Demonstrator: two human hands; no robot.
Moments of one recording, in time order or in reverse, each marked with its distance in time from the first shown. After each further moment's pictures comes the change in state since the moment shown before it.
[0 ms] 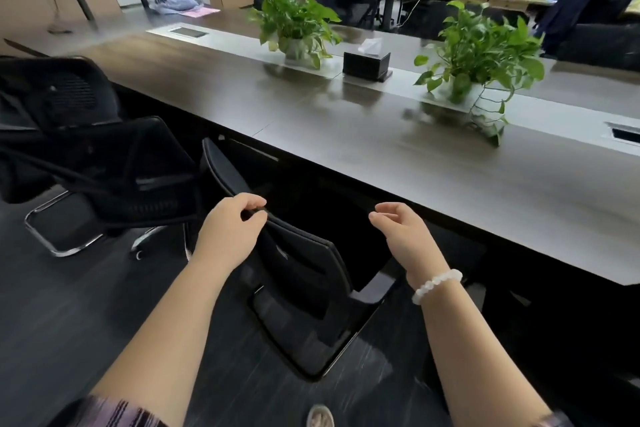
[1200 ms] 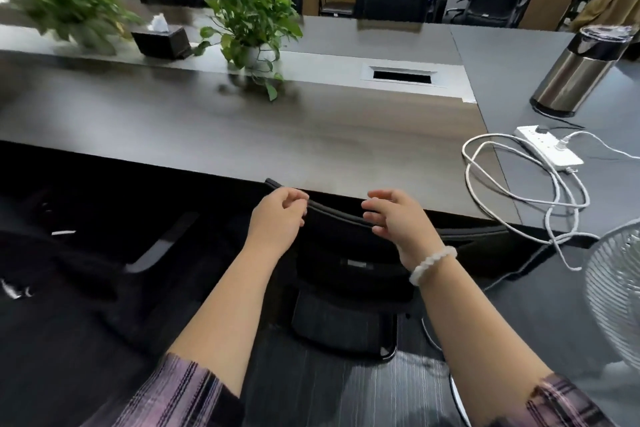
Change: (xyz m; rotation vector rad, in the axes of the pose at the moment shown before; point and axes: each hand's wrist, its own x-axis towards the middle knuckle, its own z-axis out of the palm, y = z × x) left_hand -0.276 0.368 0.415 -0.323 -0.393 0.103; right_hand -0.134 0.193 -0.523 0.306 0.264 0.167
